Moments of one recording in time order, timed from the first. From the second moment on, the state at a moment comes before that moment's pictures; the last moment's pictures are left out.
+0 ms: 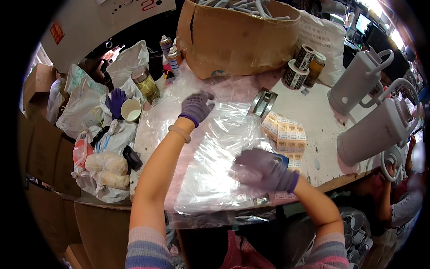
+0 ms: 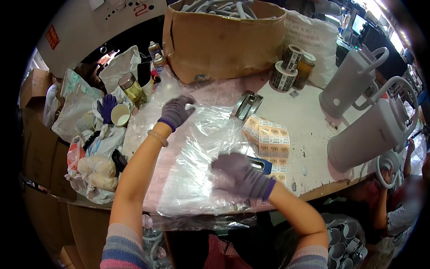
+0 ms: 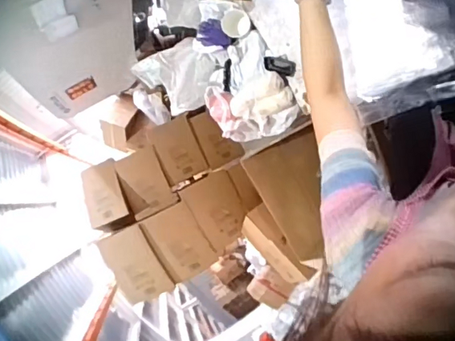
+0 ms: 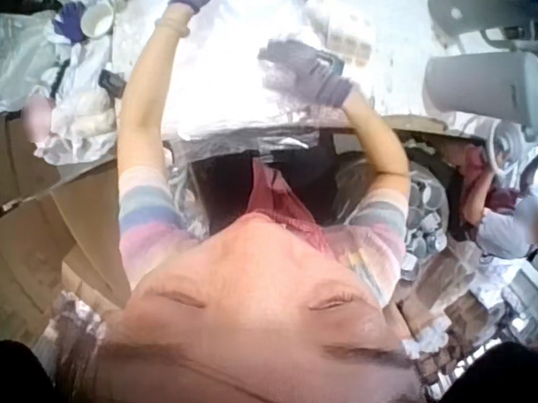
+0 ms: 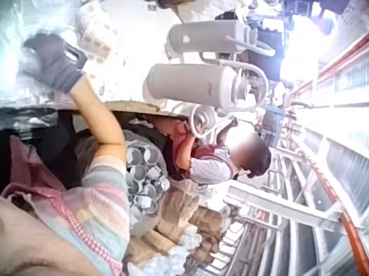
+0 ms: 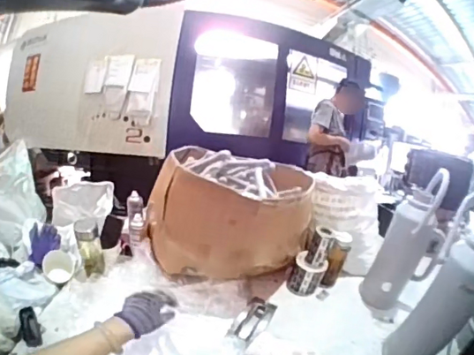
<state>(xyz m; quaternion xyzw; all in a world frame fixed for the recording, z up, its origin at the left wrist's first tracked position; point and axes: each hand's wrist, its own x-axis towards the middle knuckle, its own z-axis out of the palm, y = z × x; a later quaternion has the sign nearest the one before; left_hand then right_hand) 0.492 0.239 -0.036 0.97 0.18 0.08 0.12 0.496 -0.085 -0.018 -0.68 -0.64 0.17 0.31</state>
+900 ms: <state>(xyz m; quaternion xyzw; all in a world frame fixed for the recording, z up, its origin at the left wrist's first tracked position) 0.564 0.264 -0.076 0.94 0.26 0.22 0.05 0.767 -0.023 -0.005 -0.78 -0.52 0.19 0.30</state>
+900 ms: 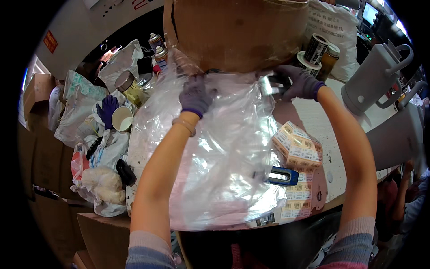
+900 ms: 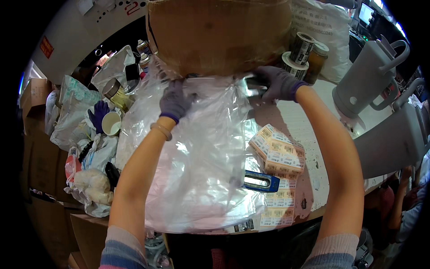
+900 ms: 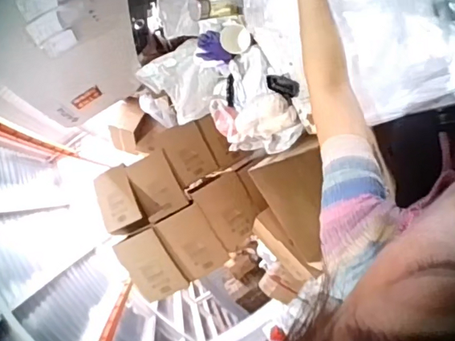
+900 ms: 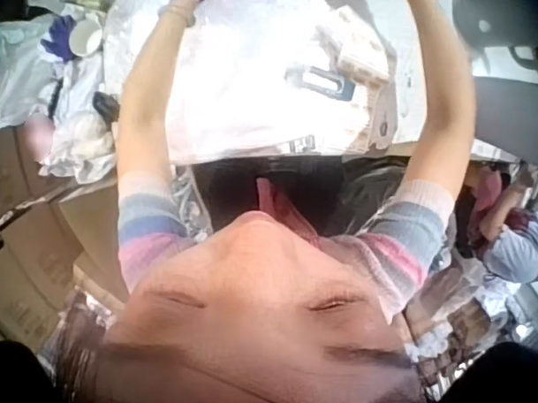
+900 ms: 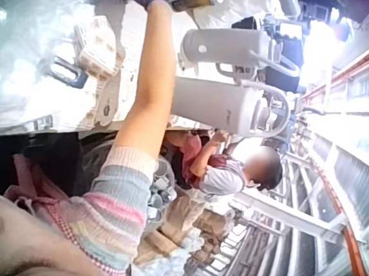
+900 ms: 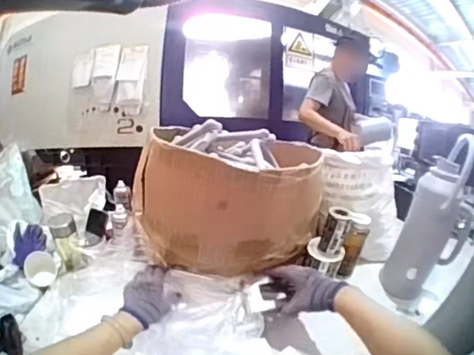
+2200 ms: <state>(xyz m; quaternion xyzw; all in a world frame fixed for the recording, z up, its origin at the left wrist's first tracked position) 0.215 0.004 0.027 0.89 -0.24 -0.04 0.39 0.633 -0.353 0.176 -0.69 -0.22 -0.62 0.29</state>
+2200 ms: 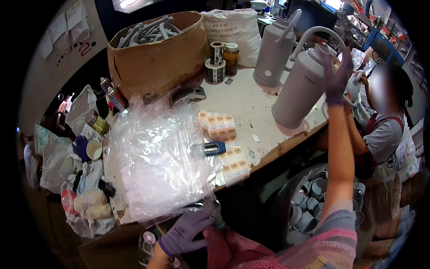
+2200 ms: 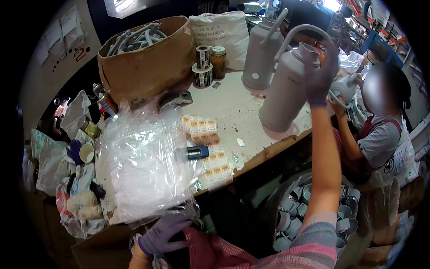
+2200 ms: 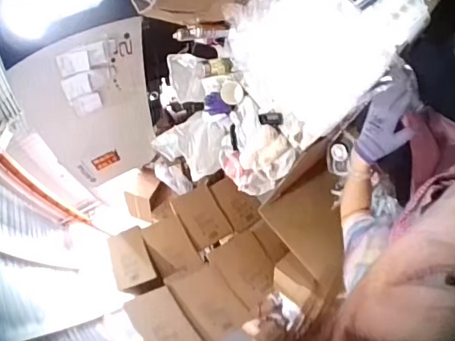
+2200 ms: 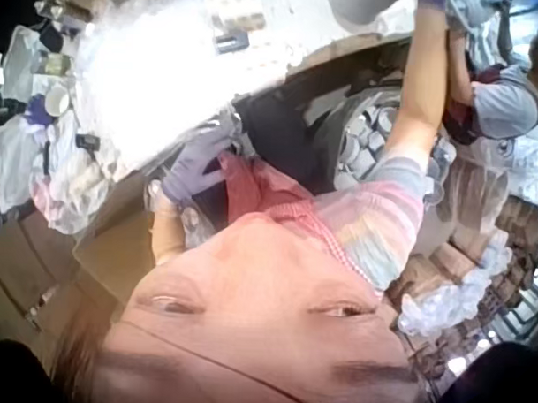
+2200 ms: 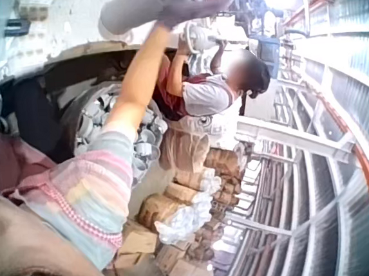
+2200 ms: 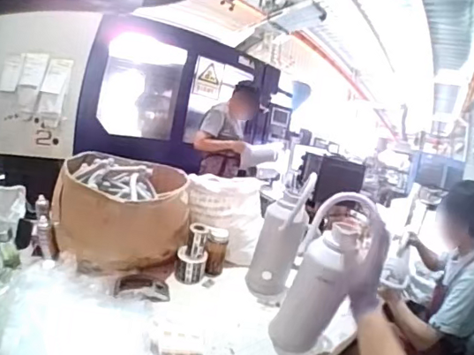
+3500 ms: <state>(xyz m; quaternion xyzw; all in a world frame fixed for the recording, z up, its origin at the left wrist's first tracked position) 0.016 0.010 0.027 0.77 0.25 0.26 0.52 0.379 -0.658 -0.103 -0.73 0.03 -0.01 0.68</state>
